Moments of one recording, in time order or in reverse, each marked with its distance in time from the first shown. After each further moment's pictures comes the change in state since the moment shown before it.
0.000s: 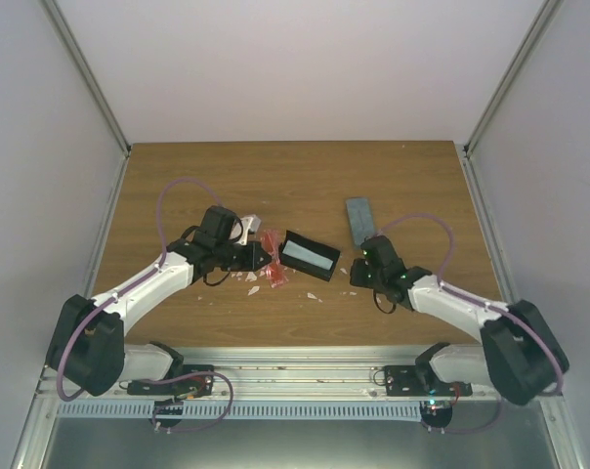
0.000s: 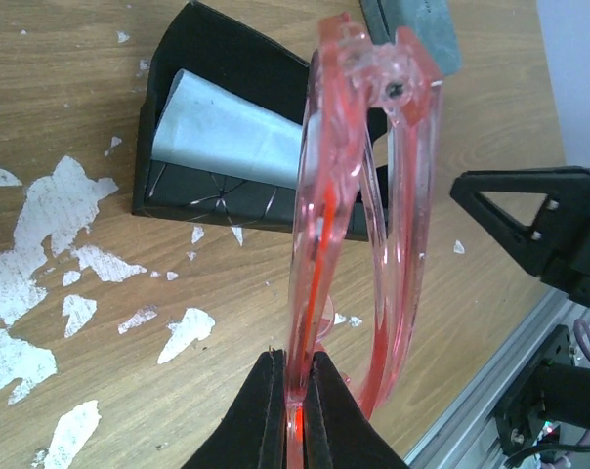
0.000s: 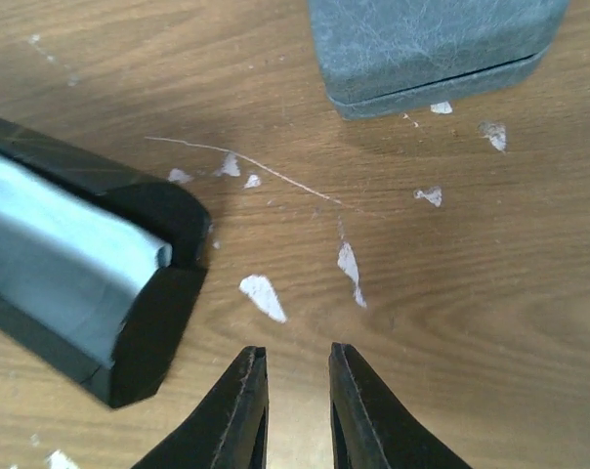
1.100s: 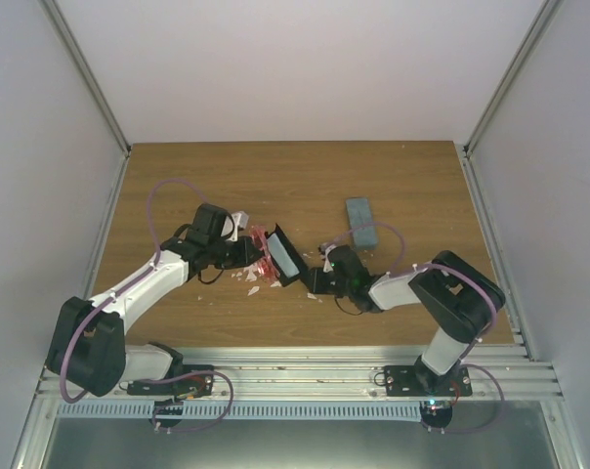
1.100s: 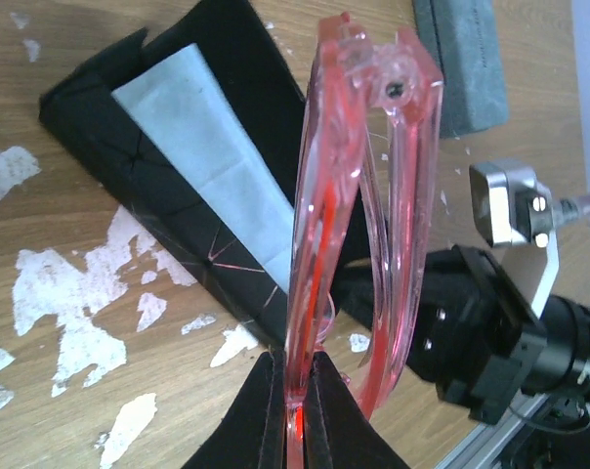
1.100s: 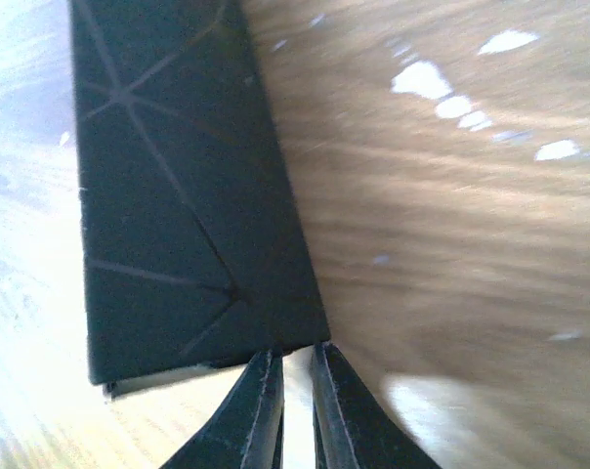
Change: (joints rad) left arm 0.070 -0.004 -0.002 -0.017 -0.035 -0.048; right arm 0.143 0.475 -0.005 0.665 -0.317 0.094
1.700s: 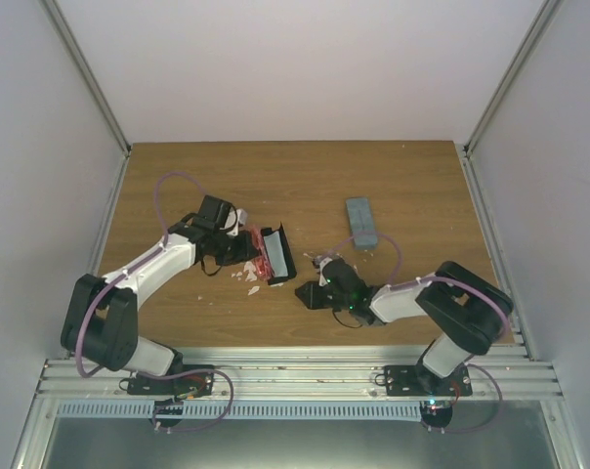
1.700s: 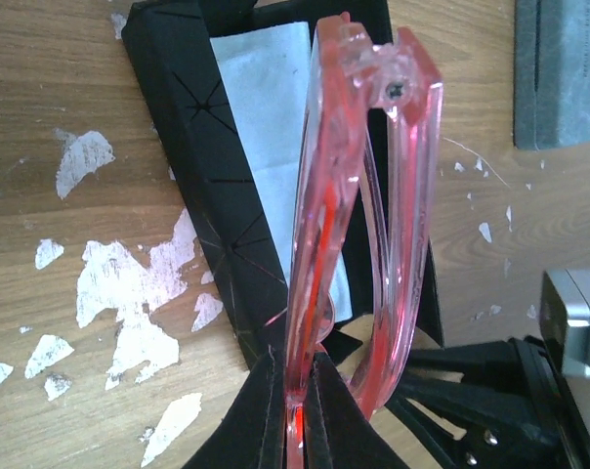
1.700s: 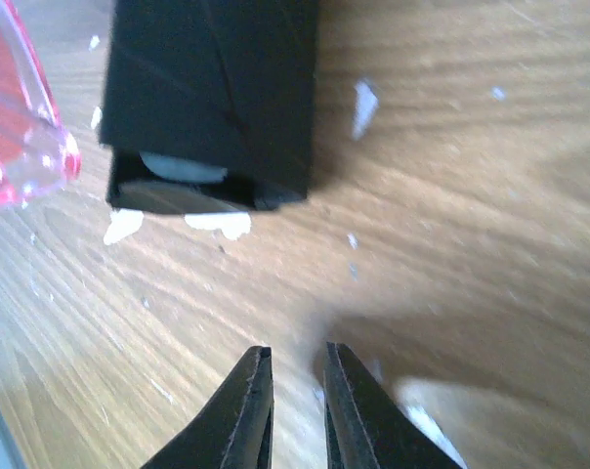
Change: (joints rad) left arm 0.027 0.119 0.098 -0.121 -0.044 -0.016; right arm 0.148 -0.028 -0.038 0.033 0.038 0.039
